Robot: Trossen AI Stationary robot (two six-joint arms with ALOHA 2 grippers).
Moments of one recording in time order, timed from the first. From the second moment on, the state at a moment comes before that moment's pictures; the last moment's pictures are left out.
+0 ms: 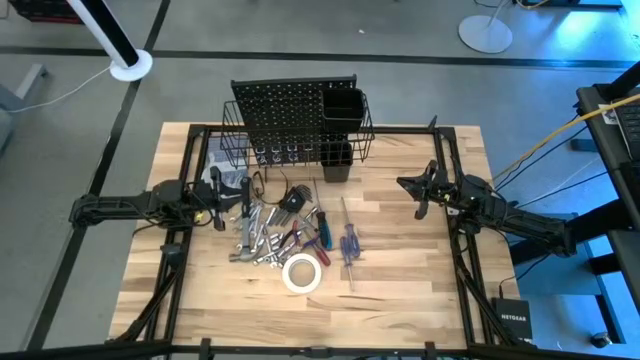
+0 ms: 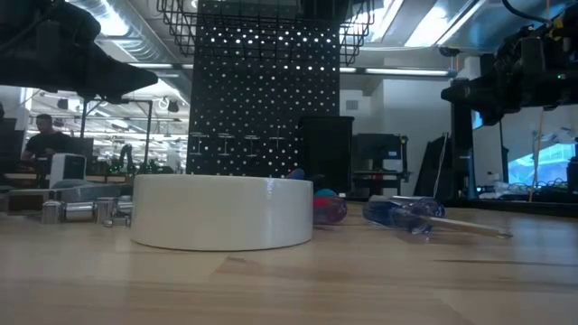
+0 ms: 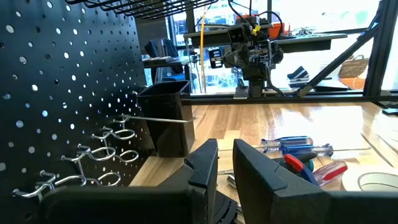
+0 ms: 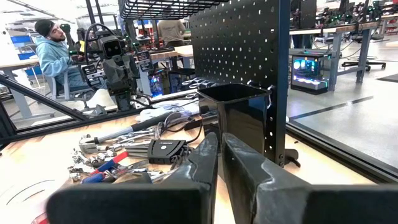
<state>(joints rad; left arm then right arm) 0.04 0.03 0.01 0.03 -0.19 0.10 -0.31 0.03 0.02 0.05 0.00 0.11</state>
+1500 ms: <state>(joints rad) 0.04 0.03 0.01 0.04 -0.19 -0.37 -0.31 0.04 0.02 0.15 -0.07 0.42</state>
